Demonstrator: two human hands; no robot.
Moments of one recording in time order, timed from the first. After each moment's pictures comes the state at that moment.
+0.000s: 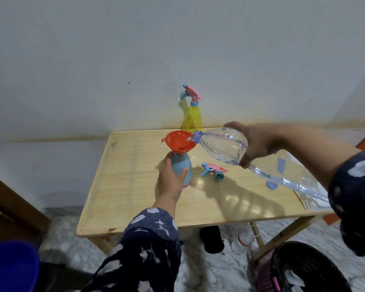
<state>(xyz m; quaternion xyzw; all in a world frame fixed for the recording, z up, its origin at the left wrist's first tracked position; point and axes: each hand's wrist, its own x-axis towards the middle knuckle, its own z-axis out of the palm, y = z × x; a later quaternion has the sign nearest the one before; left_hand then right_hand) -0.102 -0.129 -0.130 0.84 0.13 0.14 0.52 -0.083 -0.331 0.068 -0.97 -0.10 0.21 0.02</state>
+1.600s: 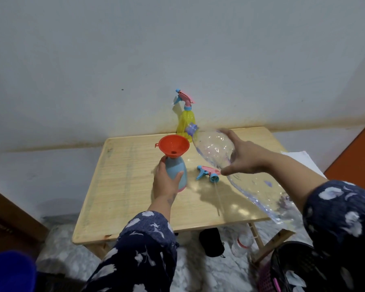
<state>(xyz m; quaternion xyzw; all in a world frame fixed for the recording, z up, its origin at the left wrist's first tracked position) -0.101 -0.130 -0.128 0.83 0.15 0.12 0.52 -0.089 -0.349 0.013 -0.96 -0.14 0.11 0.21</state>
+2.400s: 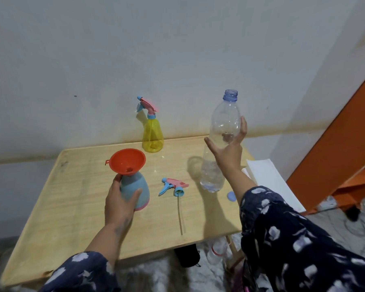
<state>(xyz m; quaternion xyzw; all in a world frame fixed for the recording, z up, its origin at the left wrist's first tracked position) -0.094 -0.130 -0.145 0.83 0.17 0.14 0.51 -0.016 -0.399 -0.045 -0.79 0.03 -0.27 0.54</state>
